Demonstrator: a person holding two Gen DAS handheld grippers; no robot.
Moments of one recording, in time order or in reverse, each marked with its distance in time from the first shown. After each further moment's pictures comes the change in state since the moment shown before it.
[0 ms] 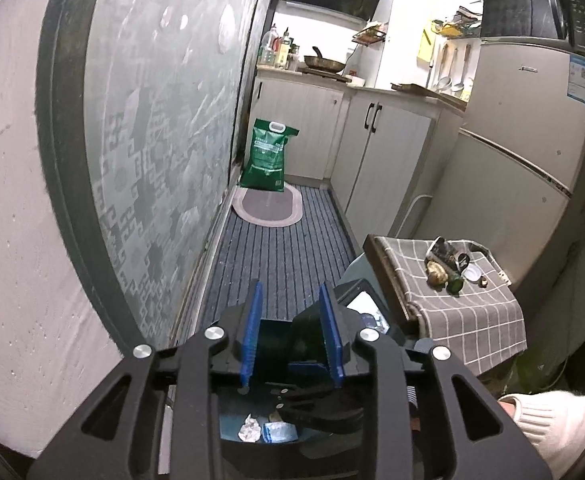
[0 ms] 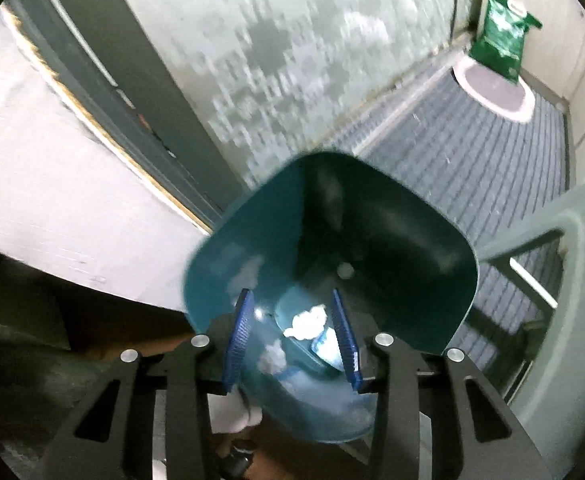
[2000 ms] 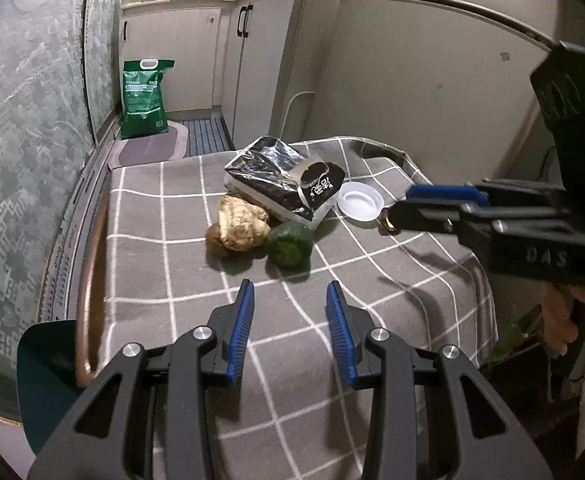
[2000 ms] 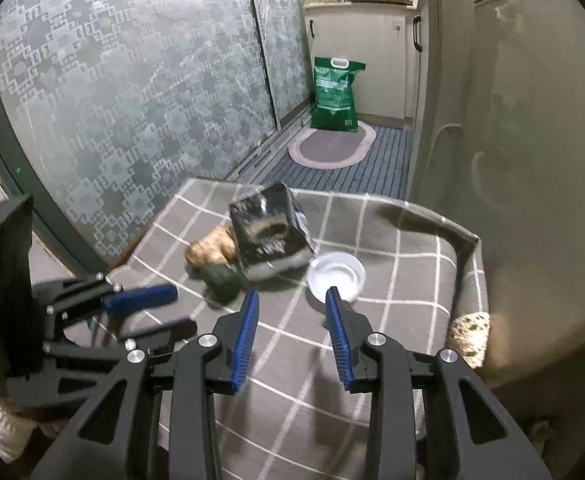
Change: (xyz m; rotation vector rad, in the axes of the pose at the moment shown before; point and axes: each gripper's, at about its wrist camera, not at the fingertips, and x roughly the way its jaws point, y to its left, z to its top) left arm 0.185 -0.215 -0.039 0.190 0.284 -0.242; right arm -0.230 -0.234 -0.145 0.274 -0.335 -0.249
